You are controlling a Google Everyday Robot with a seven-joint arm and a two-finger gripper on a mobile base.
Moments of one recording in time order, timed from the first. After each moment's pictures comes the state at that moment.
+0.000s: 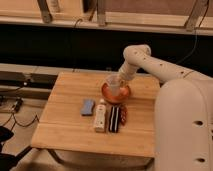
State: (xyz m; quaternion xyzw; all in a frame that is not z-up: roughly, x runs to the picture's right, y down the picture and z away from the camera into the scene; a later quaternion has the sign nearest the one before) arm 0.100 -0.021 0.879 -0.25 0.17 0.80 0.52
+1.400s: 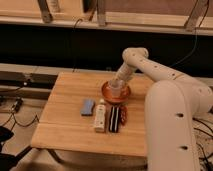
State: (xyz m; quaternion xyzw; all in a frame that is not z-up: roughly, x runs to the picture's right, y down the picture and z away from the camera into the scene) arm 0.095 -0.023 0.919 -0.26 0.16 0.80 0.51
